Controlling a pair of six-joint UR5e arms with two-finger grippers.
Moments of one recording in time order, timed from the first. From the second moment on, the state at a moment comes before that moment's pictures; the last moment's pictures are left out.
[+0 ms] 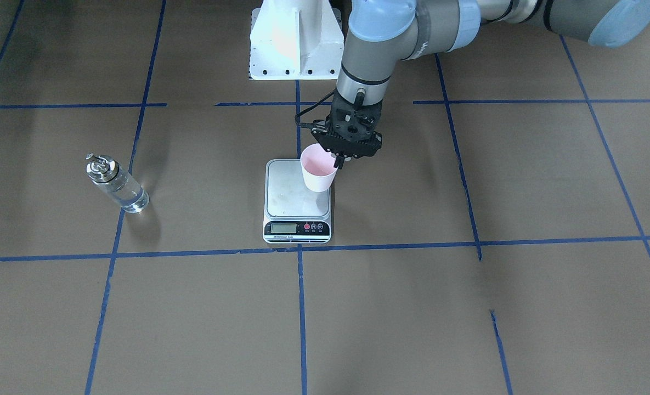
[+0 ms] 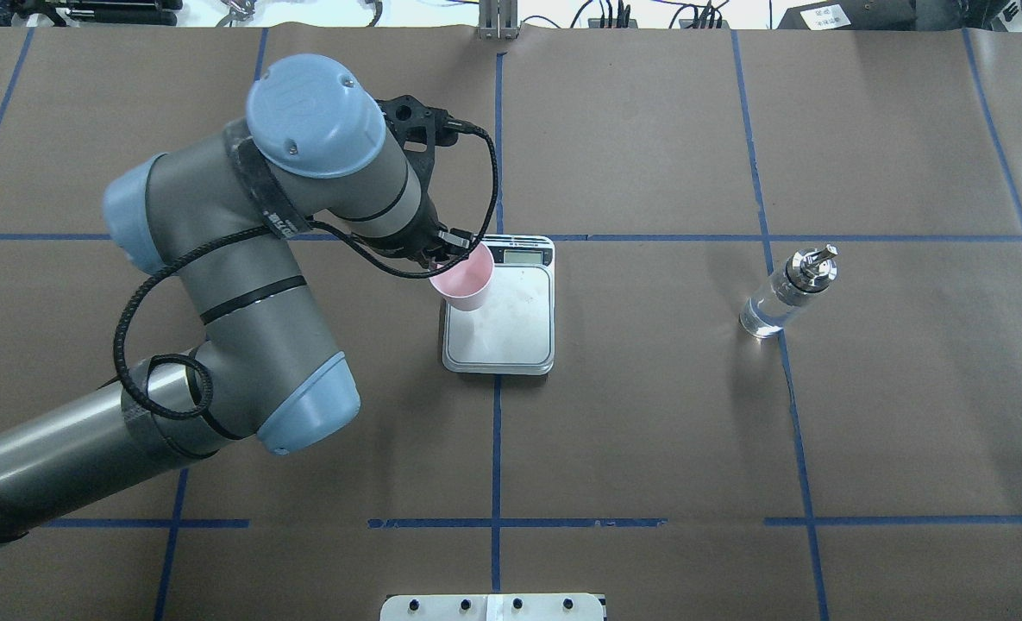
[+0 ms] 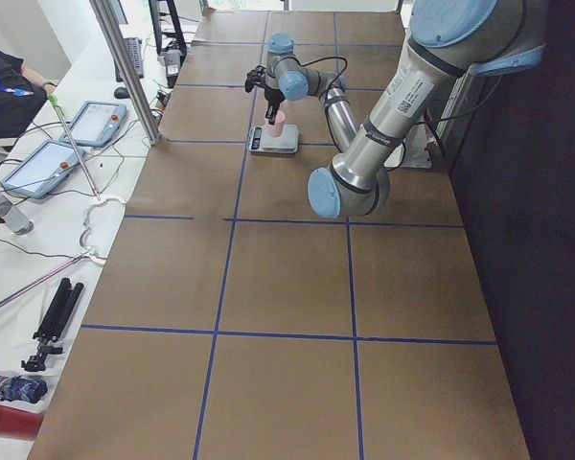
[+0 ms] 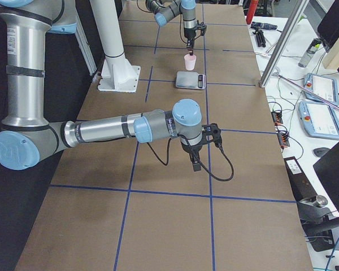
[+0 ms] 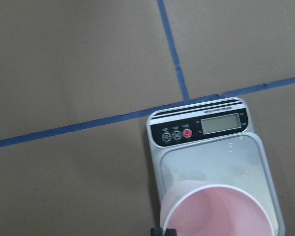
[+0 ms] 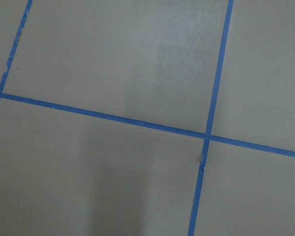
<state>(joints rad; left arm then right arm) -0.62 -2.35 -1.71 -1.54 -1.91 -0.96 1.56 -1.66 1.85 -1.49 2.38 0.02</state>
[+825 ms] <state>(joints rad) -0.58 -2.39 -1.61 -1.60 -1.91 -0.95 1.56 -1.66 1.86 -1.49 2.39 0.02</state>
